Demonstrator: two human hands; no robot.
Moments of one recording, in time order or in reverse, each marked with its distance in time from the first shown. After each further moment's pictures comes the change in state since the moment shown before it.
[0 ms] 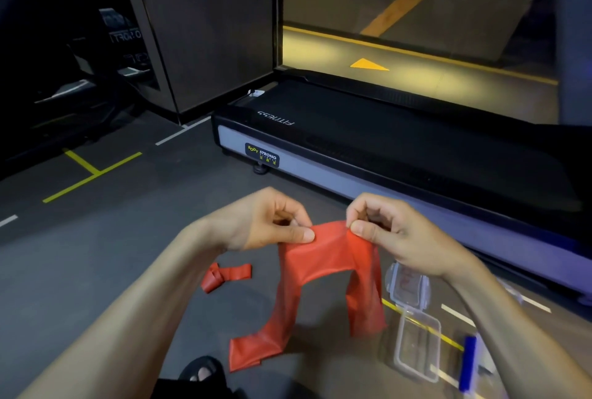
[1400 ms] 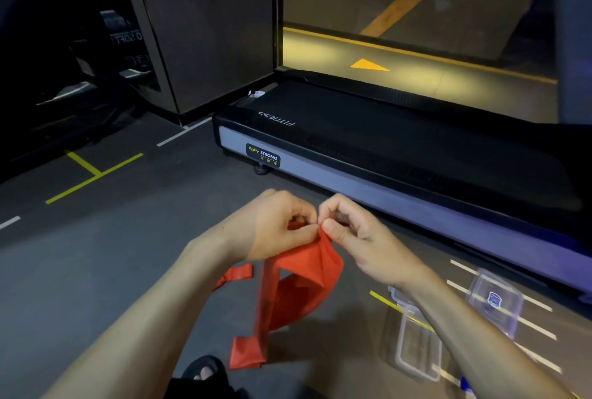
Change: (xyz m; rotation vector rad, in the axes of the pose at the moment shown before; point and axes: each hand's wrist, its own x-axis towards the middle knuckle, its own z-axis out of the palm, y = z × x) left_hand -0.001 0.016 0.014 0.560 0.184 0.122; right_hand 0.017 0.006 0.050 0.125 0.111 -0.066
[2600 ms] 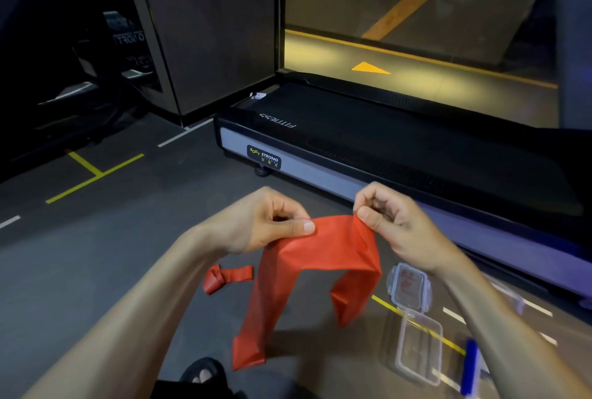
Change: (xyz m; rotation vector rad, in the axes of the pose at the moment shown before) left_hand -0.009 -0.016 -0.008 -0.562 -0.104 -0.126; right_hand -0.004 0.001 -0.046 -0.034 0.064 0.019
